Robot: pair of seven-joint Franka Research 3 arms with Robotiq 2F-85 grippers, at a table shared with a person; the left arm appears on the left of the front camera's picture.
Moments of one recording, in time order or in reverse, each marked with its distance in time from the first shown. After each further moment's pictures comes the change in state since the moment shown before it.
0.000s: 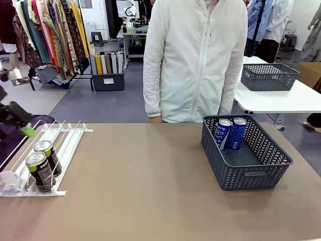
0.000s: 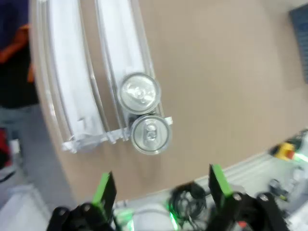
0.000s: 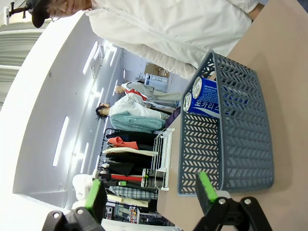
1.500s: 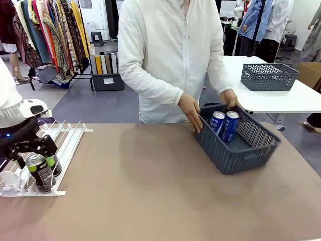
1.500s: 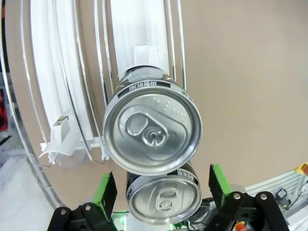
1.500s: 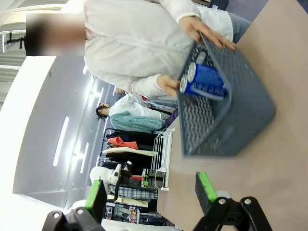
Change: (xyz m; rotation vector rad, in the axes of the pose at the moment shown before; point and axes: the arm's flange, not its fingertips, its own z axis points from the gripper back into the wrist) left arm 0.024 0.004 -0.118 0.066 0.194 0.108; right arm 0.000 0.000 0.000 0.000 0.000 0.000
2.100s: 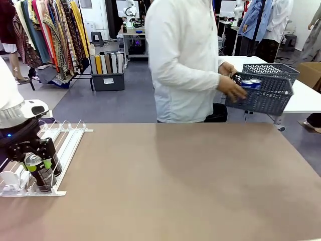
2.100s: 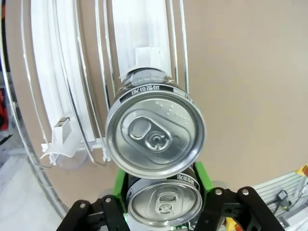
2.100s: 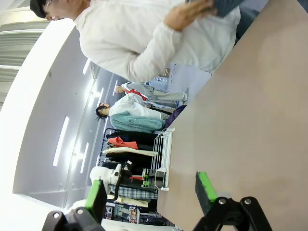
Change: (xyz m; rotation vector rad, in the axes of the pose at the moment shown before) left arm 0.001 0.000 0.000 0.009 -0.002 0.006; right arm 0.000 0.000 0.000 0.000 0.000 0.000
